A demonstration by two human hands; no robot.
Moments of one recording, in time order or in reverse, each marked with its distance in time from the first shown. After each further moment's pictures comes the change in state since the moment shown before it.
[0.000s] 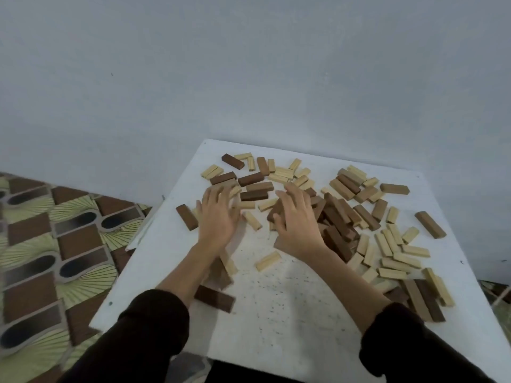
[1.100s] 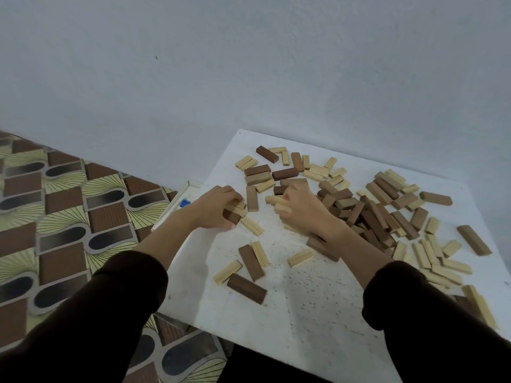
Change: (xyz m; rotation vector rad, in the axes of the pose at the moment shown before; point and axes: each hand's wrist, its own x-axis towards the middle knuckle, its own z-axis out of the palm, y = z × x) left_hand 0.019 -0.076 -0.067 0.129 -0.602 0.188; right_hand 0.058 -0.025 0.027 -0.098 -0.379 -0.102
